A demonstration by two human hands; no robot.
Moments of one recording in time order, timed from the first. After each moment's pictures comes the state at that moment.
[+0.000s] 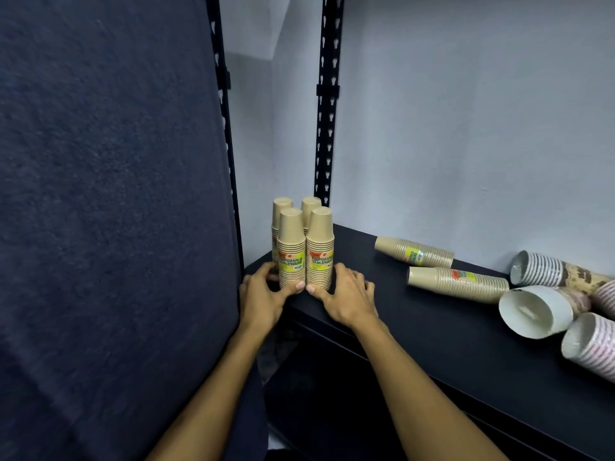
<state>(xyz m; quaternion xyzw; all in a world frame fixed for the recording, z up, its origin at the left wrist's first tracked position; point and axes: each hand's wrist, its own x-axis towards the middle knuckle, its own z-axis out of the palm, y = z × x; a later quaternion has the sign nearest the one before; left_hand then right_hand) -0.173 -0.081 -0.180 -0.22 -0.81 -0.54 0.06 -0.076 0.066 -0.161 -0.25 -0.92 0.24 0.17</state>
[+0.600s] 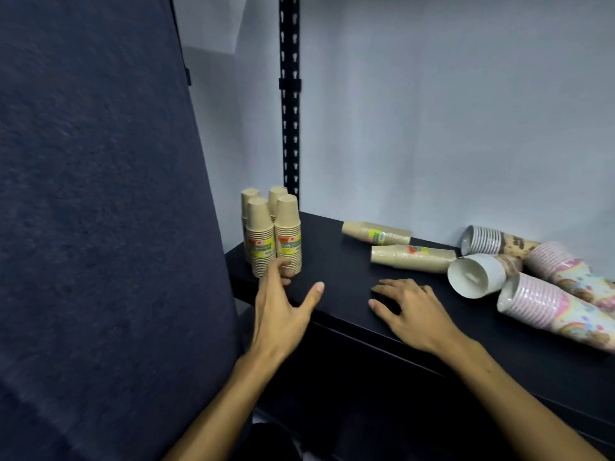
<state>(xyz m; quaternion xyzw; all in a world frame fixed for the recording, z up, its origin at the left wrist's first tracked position) -0.050 -0.076 -0.163 -0.32 -0.75 -0.57 0.09 0.092 0.131 -0.161 -0.22 -0.96 0.08 0.15</state>
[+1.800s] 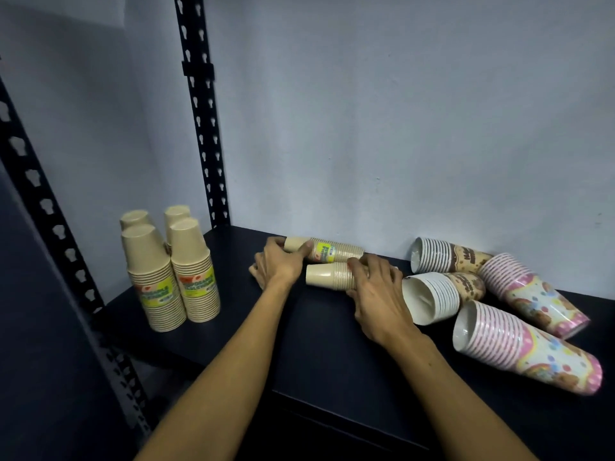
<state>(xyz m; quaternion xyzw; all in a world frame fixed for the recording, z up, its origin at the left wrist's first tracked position) -0.133 0.176 -0.150 -0.19 -0.84 -0.50 -0.04 0.052 0.233 -0.166 -0.28 -0.92 -0.04 0.27</state>
